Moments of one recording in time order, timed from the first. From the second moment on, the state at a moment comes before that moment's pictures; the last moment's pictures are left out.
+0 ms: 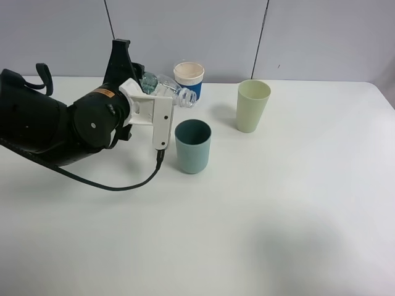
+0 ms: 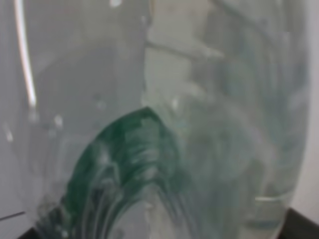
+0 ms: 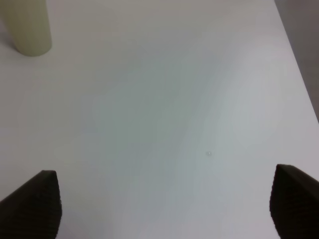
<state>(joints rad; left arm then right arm) -0.76 1.78 -0.73 -0.91 -0.92 2.15 -0.07 0.00 -0.51 0.02 1.07 -0.17</state>
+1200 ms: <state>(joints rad) -0.76 1.79 -0.73 -0.96 -1.02 2.27 -0.07 0.00 -0.51 0.02 1.07 -0.17</state>
